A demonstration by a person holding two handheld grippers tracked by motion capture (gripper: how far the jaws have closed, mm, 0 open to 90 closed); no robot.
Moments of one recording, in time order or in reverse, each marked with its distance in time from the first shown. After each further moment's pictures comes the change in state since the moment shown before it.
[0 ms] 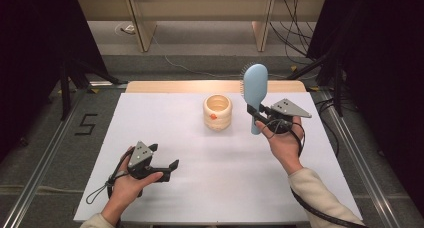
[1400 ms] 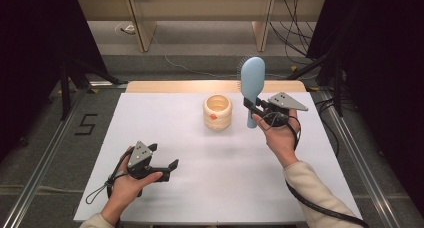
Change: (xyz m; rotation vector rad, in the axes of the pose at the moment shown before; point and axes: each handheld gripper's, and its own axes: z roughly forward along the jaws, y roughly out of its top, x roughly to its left) left arm 0.001 0.000 -0.001 -0.006 0.002 -0.001; right arm -0.001 0.011 0.015 -0.027 0.011 0.019
